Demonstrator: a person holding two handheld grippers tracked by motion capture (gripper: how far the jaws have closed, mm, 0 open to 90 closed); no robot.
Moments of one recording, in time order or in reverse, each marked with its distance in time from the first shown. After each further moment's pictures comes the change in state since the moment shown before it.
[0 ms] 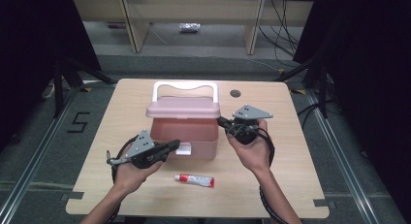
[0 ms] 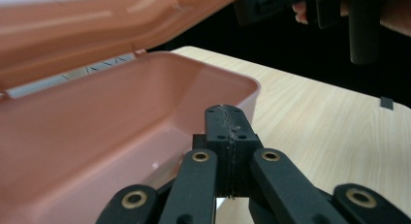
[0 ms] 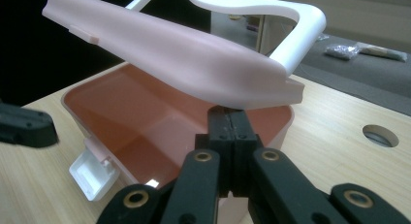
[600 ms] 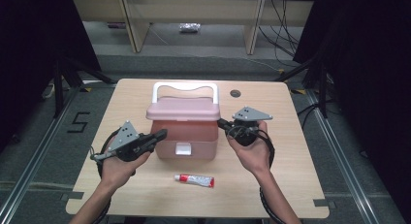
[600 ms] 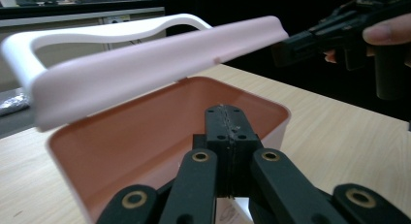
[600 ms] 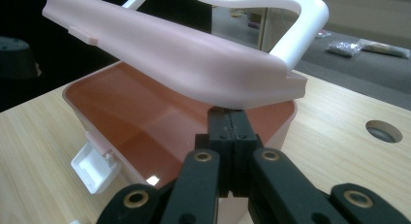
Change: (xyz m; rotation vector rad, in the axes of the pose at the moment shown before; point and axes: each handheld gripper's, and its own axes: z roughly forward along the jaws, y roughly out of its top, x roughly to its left) left arm 0.016 0.024 -0.028 -0.047 0.095 -0.017; right arm 0.000 -0.005 0.001 -0.008 -0.010 -0.013
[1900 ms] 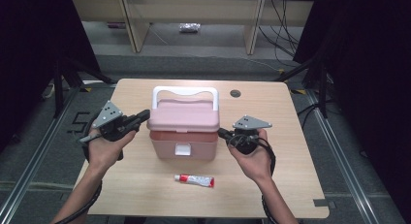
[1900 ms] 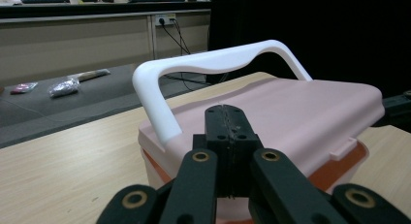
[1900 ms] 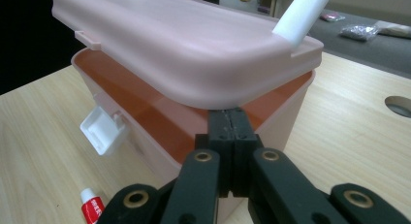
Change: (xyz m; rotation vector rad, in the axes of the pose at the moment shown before) left arm 0.048 0.028 -0.014 -0.008 0.158 -0.071; right arm 0.004 -0.022 -0.002 0.051 0.045 0.014
